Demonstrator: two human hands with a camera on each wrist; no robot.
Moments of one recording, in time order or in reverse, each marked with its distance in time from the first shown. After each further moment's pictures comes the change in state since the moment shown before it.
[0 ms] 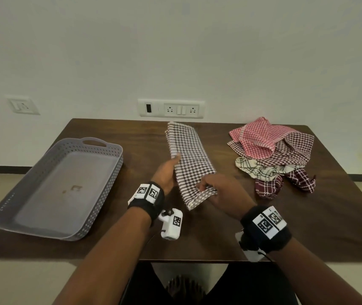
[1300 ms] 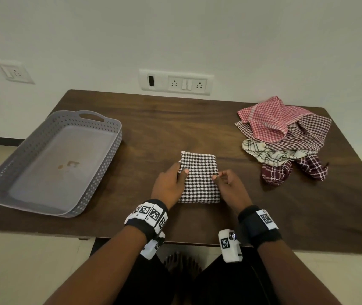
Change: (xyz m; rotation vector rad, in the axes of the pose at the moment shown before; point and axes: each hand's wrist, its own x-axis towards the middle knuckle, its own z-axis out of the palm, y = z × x) left_hand -0.021 -0.086 -0.026 1.080 0.207 0.447; right_hand -0.023 0.035 0.060 0.582 0.129 0.841
